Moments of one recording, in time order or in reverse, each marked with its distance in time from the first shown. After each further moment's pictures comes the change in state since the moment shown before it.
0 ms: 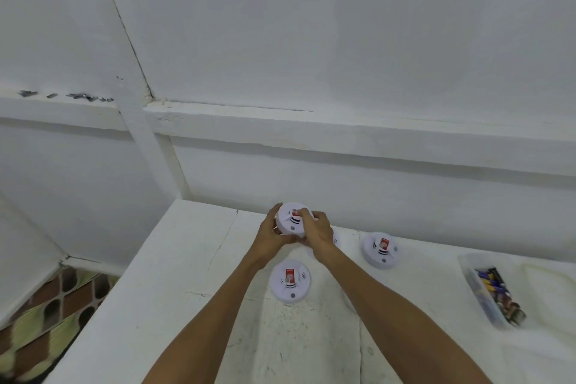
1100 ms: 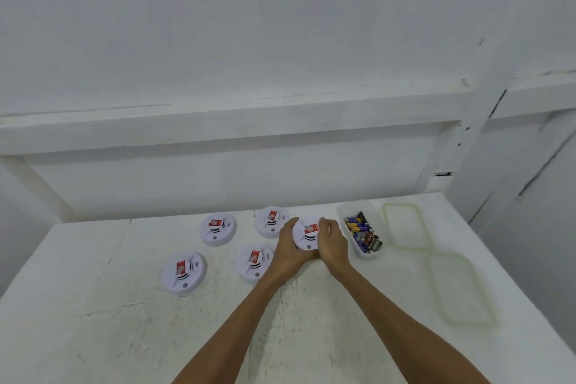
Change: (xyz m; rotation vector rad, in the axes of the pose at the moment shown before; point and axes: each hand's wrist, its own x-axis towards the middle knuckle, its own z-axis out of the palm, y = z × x) left_hand -0.086 0.047 0.291 -0.072 -0.267 0.016; right_hand -0.043 0.081 -0.288 -0.138 0.316 -0.121
